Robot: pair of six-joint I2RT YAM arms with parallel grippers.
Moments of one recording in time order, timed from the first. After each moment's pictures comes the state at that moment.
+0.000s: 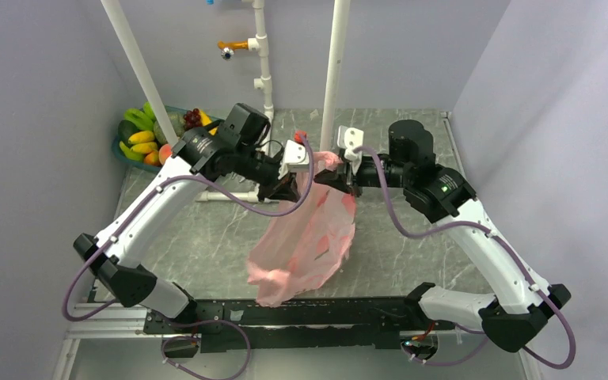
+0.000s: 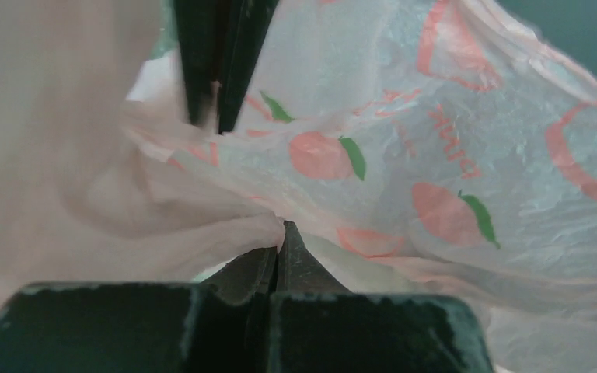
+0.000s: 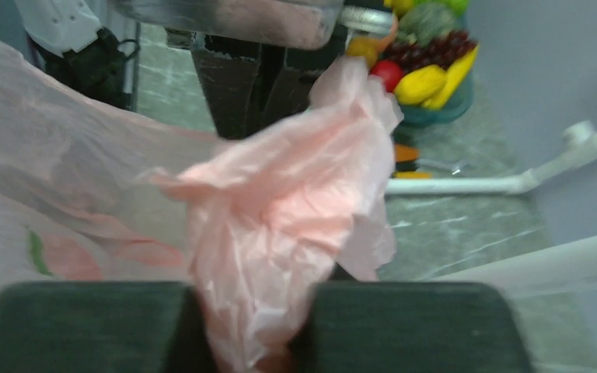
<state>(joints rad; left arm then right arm) -0.70 1.47 1.73 -1.09 0.79 0.61 0.62 1.12 1.38 -0.57 -0.71 -0.46</state>
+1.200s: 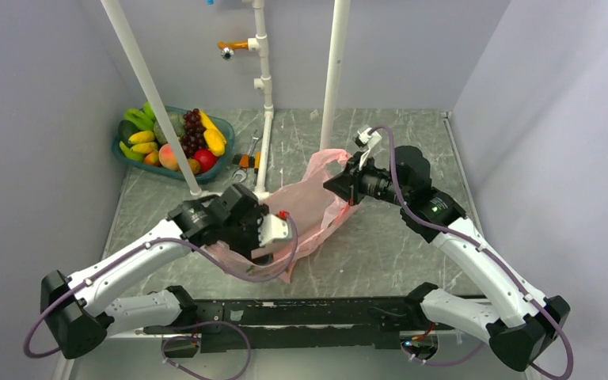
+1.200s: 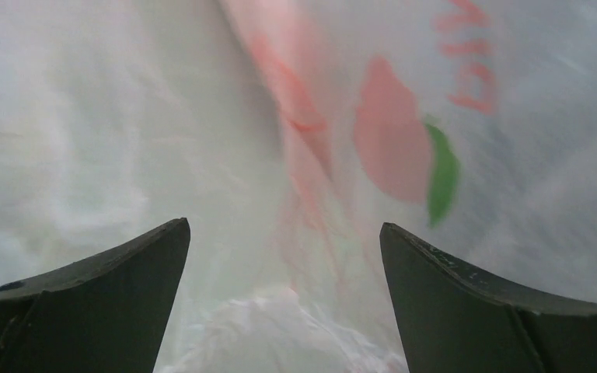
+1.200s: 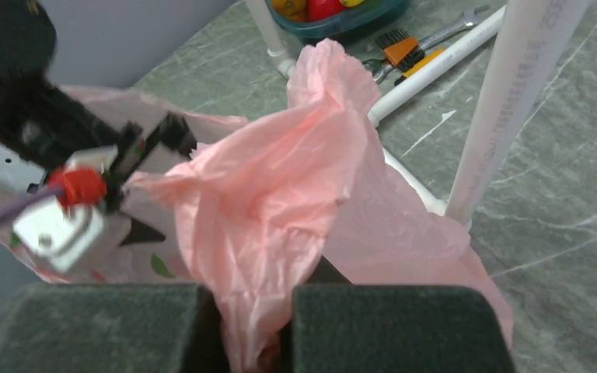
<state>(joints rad) -0.84 1.09 0.95 -0.93 0.28 0.54 0.58 1.00 1.04 -0.32 -0.41 0.20</state>
